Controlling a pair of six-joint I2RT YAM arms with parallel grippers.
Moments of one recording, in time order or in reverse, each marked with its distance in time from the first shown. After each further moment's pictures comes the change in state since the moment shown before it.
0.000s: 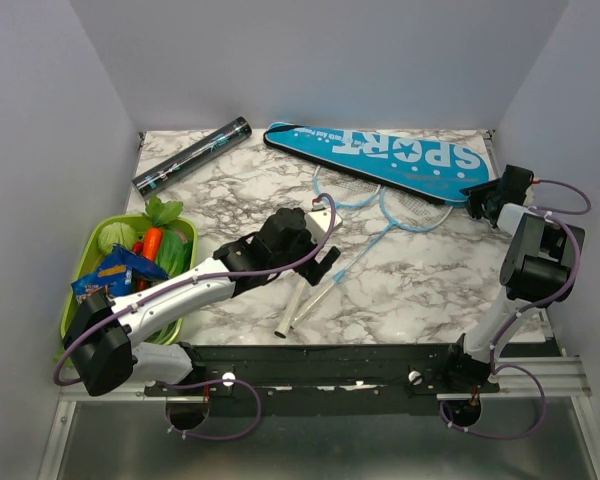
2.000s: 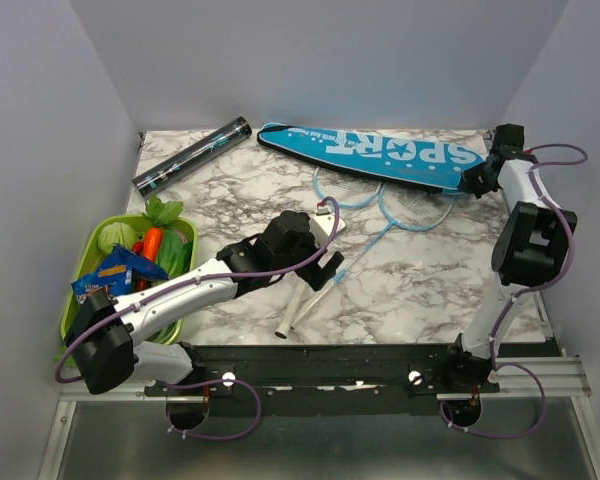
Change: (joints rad) left arm -0.020 0.013 -0.001 -0.003 0.051 -0.015; right arm 0.098 0.207 0.587 -0.734 0.163 -0.065
